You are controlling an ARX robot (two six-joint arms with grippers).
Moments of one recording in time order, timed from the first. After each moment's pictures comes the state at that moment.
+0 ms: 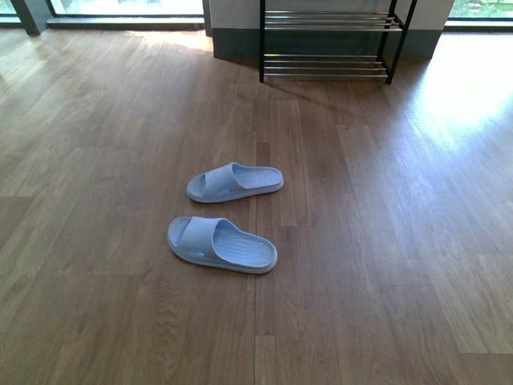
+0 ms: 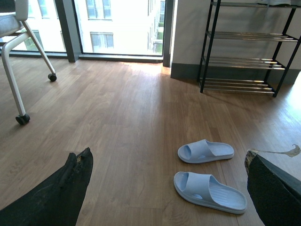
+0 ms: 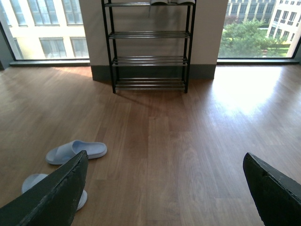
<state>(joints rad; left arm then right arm) 0.00 0.02 0.01 0.00 0.00 0.00 0.00 0.00 0.02 0.00 0.00 0.00</state>
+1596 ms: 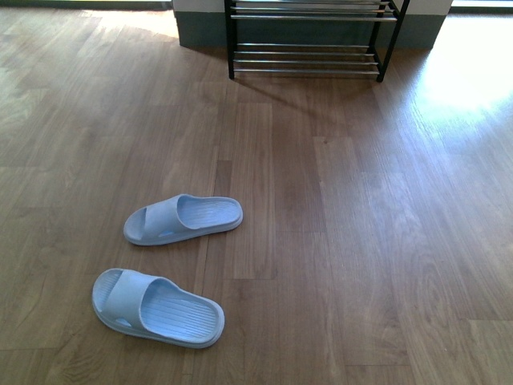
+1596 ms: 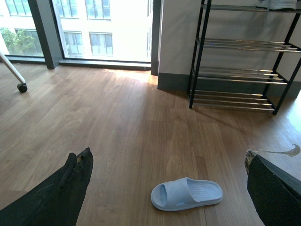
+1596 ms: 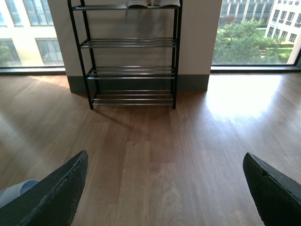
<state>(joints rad) 0.00 0.02 0.01 0.00 0.00 0.00 0.00 0.00 0.02 0.00 0.00 0.00</state>
